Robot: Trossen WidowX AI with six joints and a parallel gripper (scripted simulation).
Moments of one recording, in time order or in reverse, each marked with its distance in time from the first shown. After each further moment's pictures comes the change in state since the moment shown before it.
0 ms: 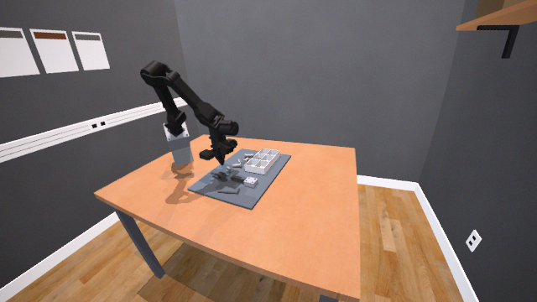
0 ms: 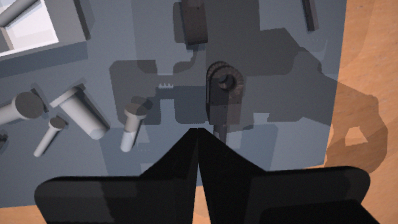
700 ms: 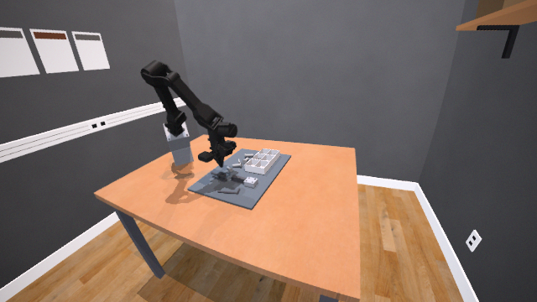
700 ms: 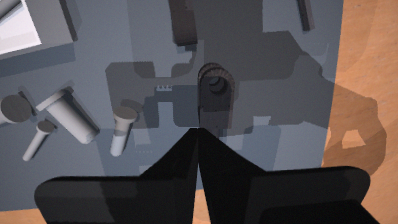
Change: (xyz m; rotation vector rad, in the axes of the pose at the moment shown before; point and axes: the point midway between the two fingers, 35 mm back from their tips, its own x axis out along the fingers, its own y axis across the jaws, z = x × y) arm 0.006 -0.008 0.000 0.001 -0.002 -0.001
